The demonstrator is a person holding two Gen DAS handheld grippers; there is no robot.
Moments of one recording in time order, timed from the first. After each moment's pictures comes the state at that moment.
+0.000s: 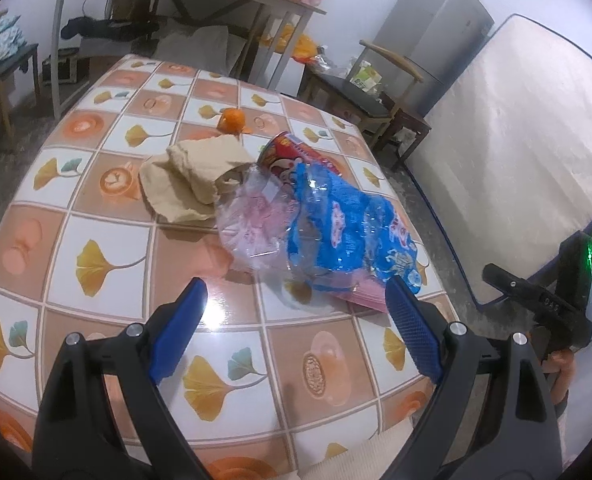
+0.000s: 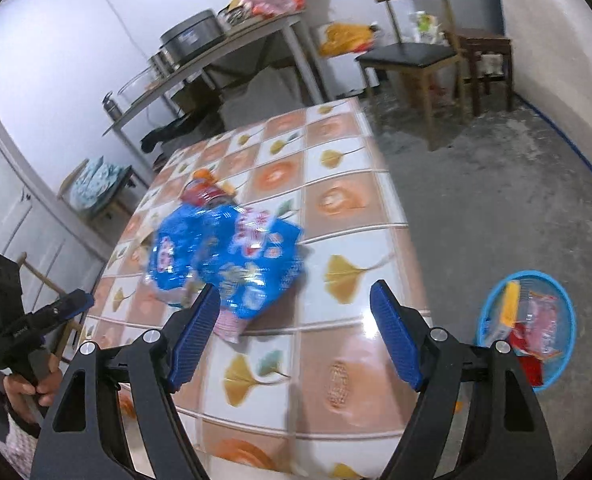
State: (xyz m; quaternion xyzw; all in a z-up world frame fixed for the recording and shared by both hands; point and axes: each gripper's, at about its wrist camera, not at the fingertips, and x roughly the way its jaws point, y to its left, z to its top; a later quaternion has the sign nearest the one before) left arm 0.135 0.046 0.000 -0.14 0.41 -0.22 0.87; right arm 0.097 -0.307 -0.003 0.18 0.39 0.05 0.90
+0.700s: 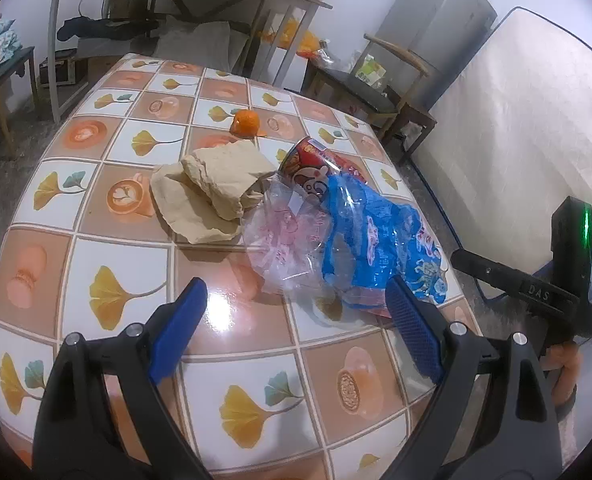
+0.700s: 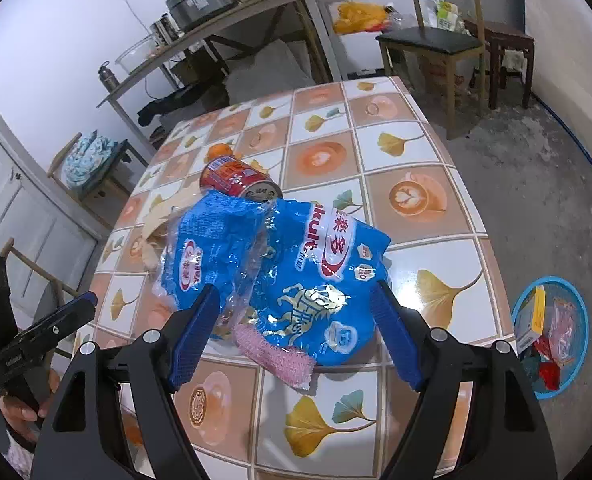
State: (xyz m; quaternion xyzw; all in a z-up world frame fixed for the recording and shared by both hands) left arm 0.163 0.060 -0.006 -0.12 0.42 -0.22 0.87; right arm 0.157 -0.237 -0.009 0.15 0.43 0.04 0.89
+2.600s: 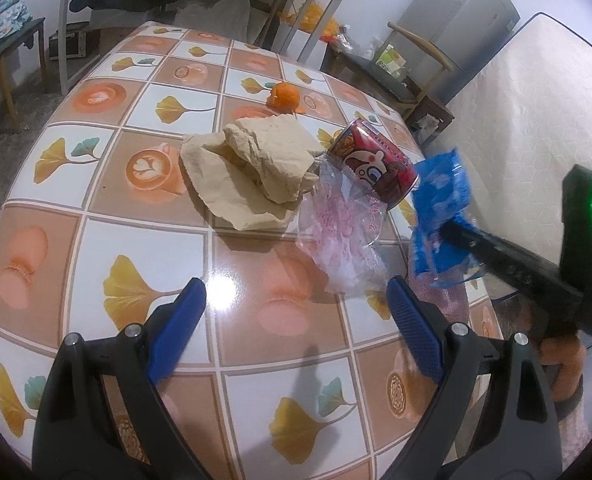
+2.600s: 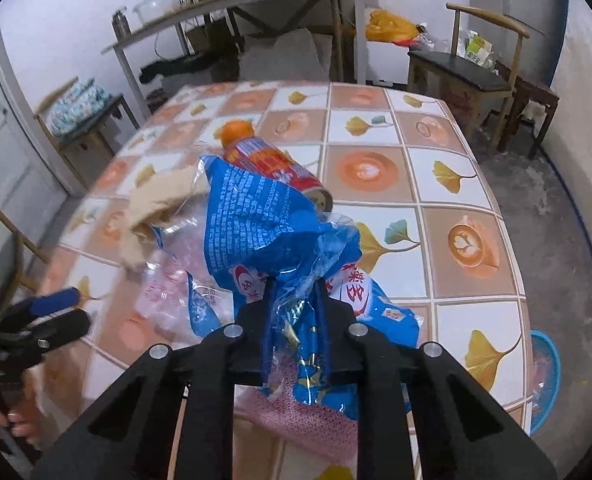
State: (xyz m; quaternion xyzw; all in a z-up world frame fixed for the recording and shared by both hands) left arm 0.192 0.085 -0.044 -0.14 0.45 -0.21 0.86; right arm 0.208 -0.171 -0.021 0.04 0.43 0.04 0.90
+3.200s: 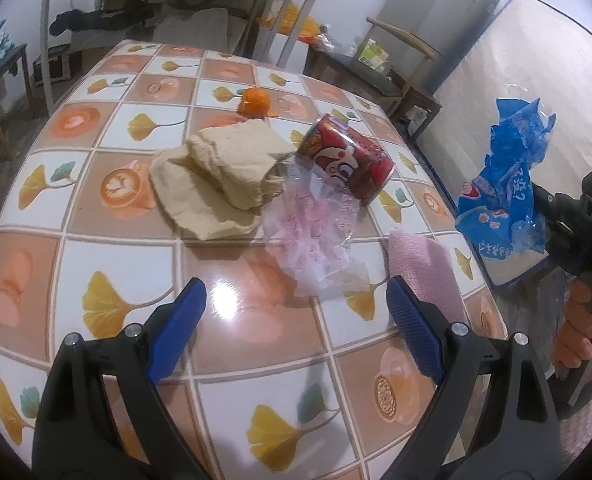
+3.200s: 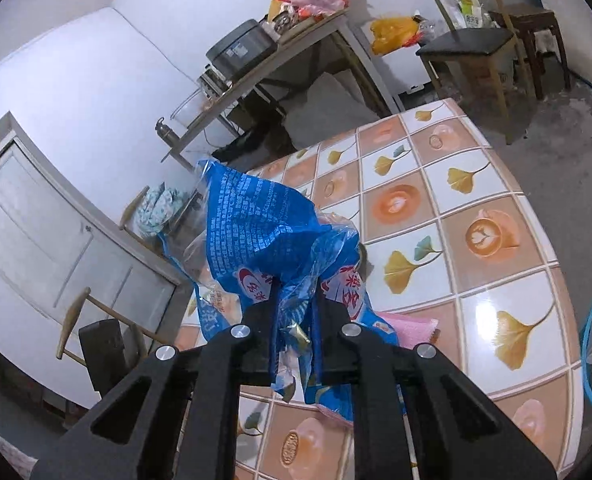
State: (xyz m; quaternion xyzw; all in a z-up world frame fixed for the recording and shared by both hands) left arm 0.187 0.056 -0.037 -0.09 0.44 -0.23 0.86; right arm 0.169 -0.246 0.018 0.26 0.34 0.15 0.89
